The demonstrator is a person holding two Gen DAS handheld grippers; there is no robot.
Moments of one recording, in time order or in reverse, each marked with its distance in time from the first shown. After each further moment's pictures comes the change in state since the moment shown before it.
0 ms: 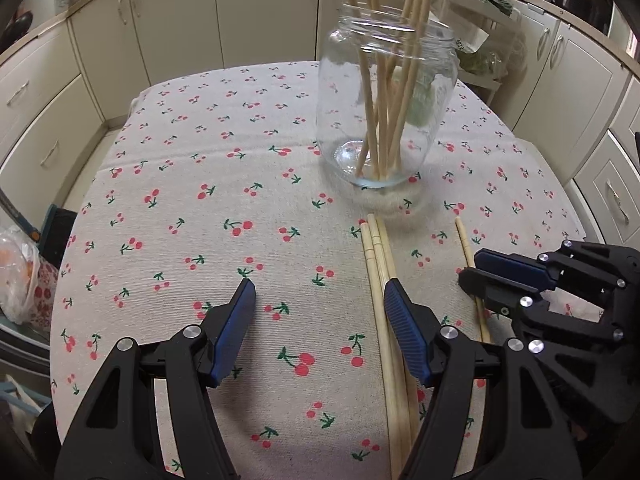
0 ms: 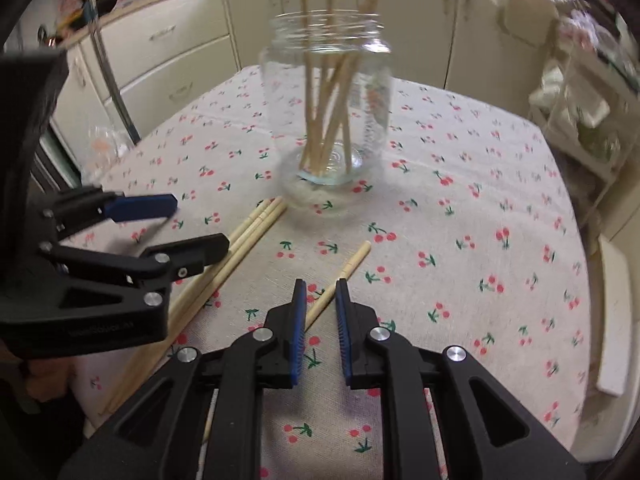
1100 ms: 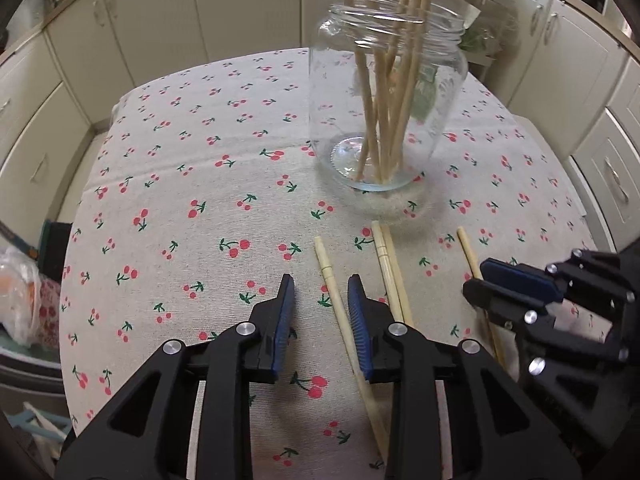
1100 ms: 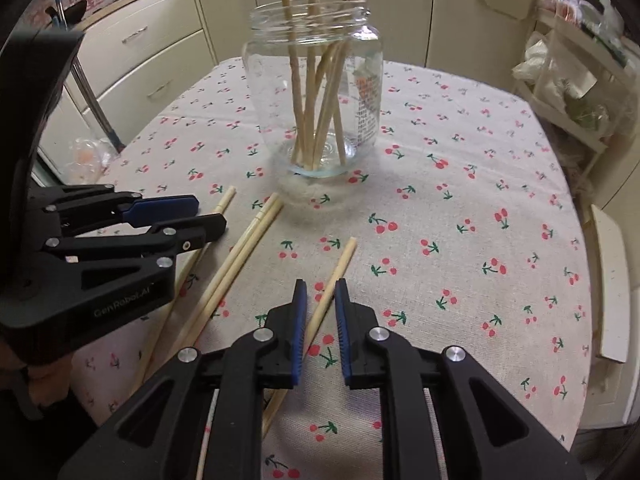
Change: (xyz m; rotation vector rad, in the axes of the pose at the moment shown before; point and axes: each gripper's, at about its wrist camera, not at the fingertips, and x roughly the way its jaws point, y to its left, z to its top) left arm 0.012 0.007 0.022 0.060 0.085 -0.011; right arm 0.004 0.015 0.009 0.055 0.063 -0.079
